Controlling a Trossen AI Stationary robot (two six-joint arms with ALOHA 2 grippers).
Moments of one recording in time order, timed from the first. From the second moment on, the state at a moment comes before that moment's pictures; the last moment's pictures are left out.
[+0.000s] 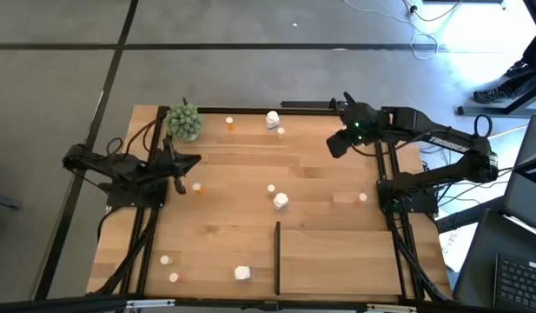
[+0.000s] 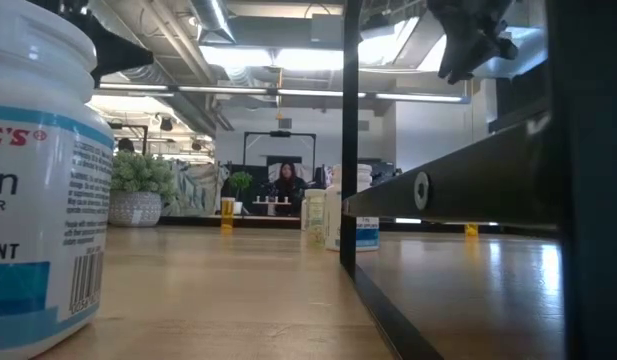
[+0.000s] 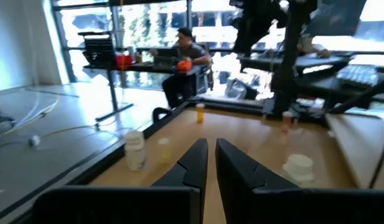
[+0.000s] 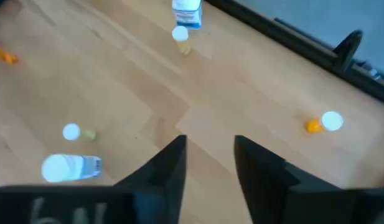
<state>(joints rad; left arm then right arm) -0.31 0.07 0.20 0.00 -0.79 0.08 -0.30 1.17 1.29 -1.10 0.22 0.59</state>
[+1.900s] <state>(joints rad) -0.18 0.73 0.76 -0.27 -0.87 0.13 -0.92 1.83 1.29 -1.10 0.13 0.52</state>
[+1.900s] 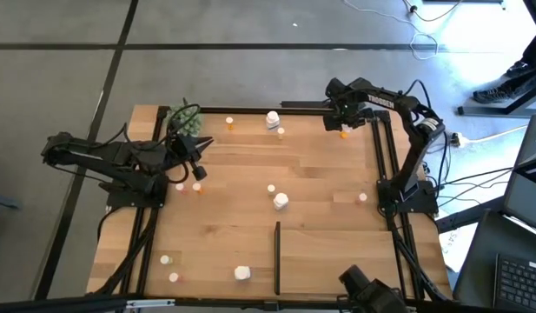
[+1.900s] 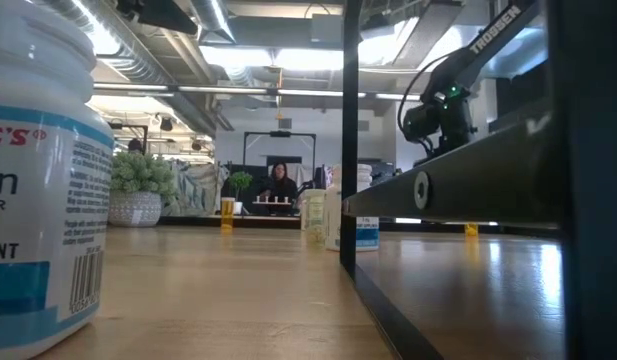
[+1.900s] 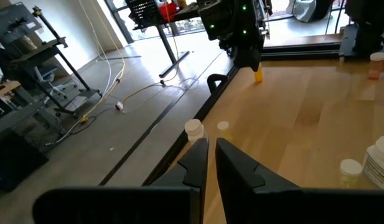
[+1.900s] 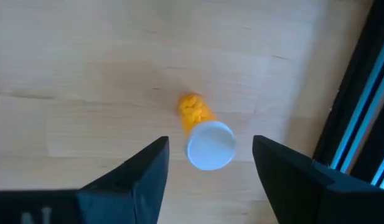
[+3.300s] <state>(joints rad) -0.18 0.73 0.76 -0.27 -0.87 0.14 -0.89 1.84 1.29 -1.10 0.13 0.30</state>
